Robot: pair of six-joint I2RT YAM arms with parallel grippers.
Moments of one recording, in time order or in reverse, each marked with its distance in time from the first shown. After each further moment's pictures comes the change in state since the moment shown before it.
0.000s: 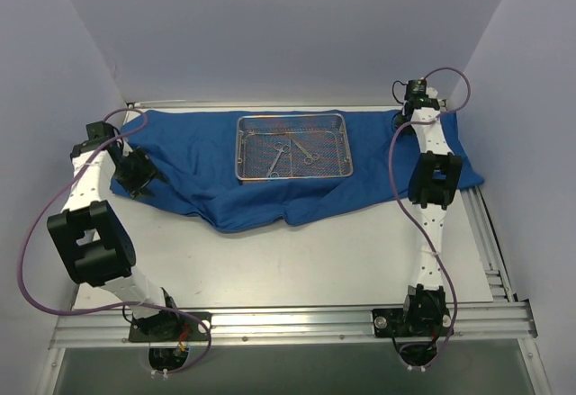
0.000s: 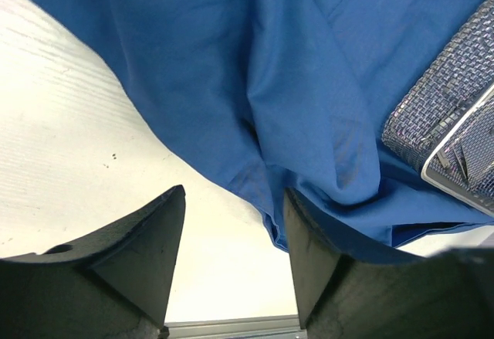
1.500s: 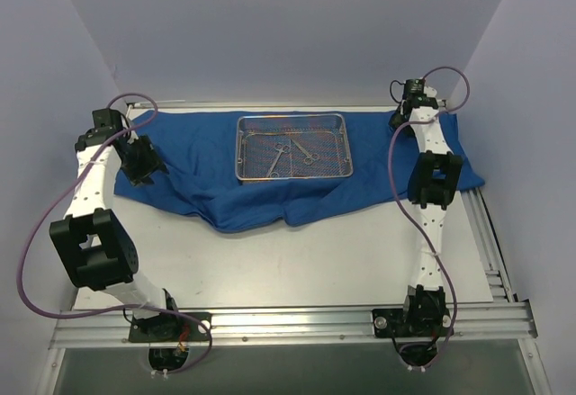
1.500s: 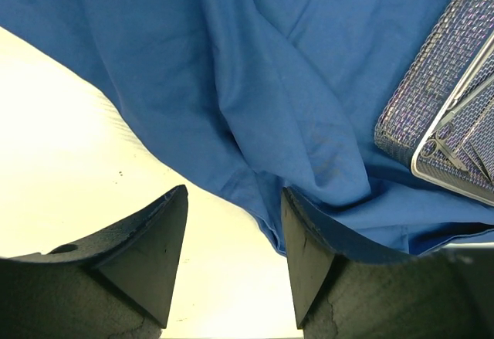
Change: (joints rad) left arm -0.076 -0.039 0.079 -0.003 -0.088 0.050; right arm 0.011 -0.028 -0.024 -0.015 0.036 0.019
